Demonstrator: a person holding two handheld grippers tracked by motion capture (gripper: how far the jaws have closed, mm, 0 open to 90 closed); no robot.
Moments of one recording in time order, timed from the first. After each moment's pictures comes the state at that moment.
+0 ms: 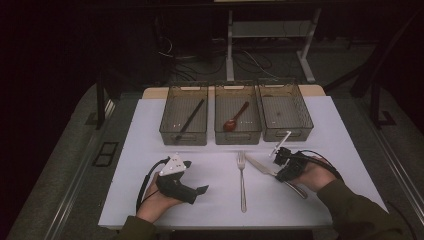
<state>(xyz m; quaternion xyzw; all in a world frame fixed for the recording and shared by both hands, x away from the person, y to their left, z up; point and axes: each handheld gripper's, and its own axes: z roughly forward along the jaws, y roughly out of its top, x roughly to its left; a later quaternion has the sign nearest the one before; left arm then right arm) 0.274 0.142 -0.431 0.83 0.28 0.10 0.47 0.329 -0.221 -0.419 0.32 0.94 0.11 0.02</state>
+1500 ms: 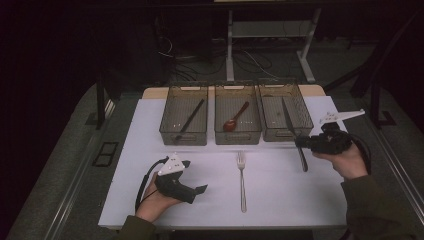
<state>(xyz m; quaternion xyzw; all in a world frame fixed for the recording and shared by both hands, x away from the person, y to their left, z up) 0.275 0.146 -0.431 0.83 0.28 0.10 0.47 0.341 -0.317 -0.359 0.41 0.81 0.41 0.08</state>
